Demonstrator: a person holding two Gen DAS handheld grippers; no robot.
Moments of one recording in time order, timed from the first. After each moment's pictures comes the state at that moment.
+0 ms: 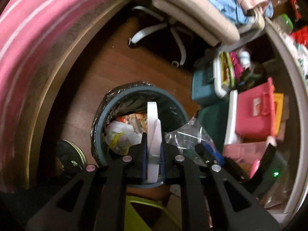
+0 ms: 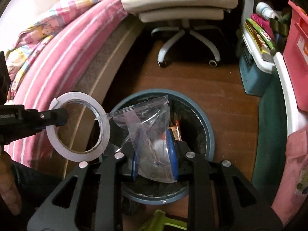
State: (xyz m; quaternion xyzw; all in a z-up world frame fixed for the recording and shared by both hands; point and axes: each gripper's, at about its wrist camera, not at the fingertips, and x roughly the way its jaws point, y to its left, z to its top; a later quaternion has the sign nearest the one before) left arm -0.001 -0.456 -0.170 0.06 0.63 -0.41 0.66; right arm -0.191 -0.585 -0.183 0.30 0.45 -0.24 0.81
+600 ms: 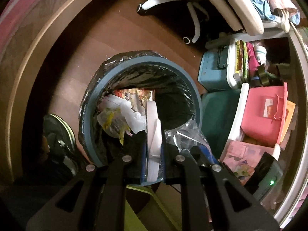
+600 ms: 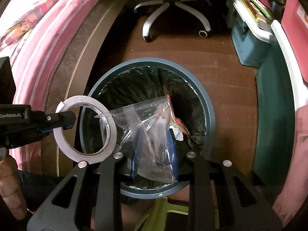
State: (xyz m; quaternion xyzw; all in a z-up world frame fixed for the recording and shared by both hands) left arm 0.015 -0.474 -0.245 0.04 0.73 -0.37 0.58; right arm -0.183 -0.589 -0.234 0.35 0.51 -0.26 0.74
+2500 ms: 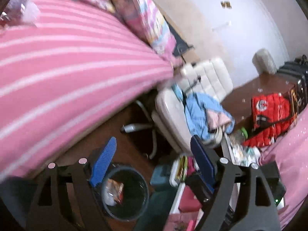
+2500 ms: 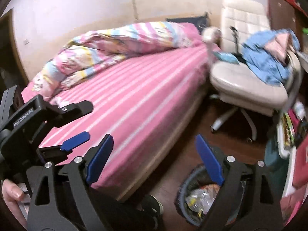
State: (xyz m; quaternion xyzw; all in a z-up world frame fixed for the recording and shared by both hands) left arm 0.067 -0.213 -0.007 -0.31 0.43 -0.36 0.77; right arm -0.068 -0.400 0.025 0.13 0.32 -0.12 0.93
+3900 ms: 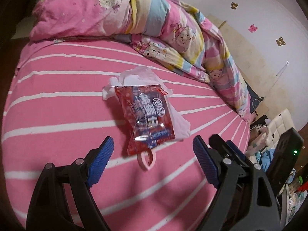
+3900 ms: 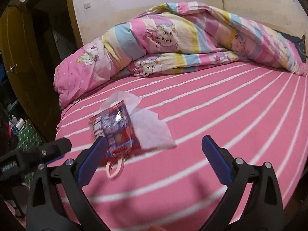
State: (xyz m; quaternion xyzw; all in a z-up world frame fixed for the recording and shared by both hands) left arm 0.273 0.061 -0.048 -0.25 0.38 -0.11 0.88; right arm 0.289 -0.148 -0.032 0.07 0.34 0.13 0.93
